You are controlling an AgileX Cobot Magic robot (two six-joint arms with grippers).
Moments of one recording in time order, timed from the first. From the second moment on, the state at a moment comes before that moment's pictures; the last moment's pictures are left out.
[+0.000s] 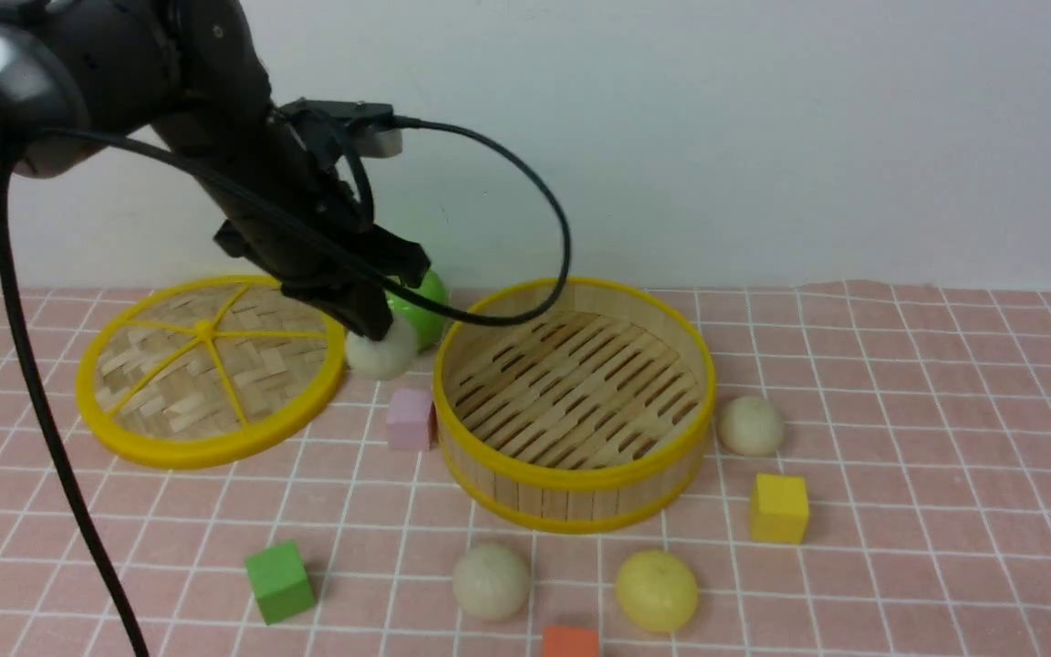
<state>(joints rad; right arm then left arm) 0.05 -0.01 0.02 -0.12 0.37 0.19 -0.30 1.93 -1.75 -0.27 1.07 0.22</state>
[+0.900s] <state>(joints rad) 0.05 -0.01 0.02 -0.12 0.37 0.19 -0.45 2.10 -1.75 0.02 0.71 0.01</state>
